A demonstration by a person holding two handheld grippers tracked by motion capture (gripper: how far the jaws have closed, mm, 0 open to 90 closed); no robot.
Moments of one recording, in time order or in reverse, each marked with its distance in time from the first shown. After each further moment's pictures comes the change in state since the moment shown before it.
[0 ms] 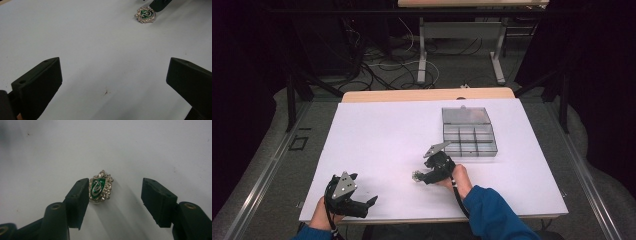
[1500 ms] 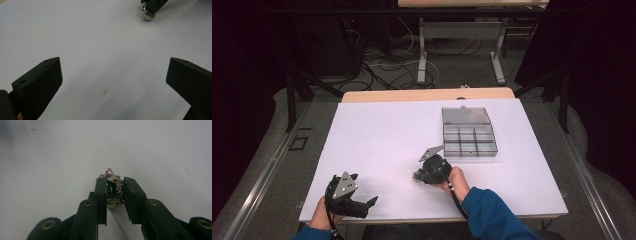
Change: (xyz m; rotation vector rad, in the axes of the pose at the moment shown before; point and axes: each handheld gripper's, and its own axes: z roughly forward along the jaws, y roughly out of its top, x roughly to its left) left arm 0.000 0.000 0.001 0.011 -0.011 0.007; right arm 0.015 0.003 0.001 0.020 -0.012 -0.024
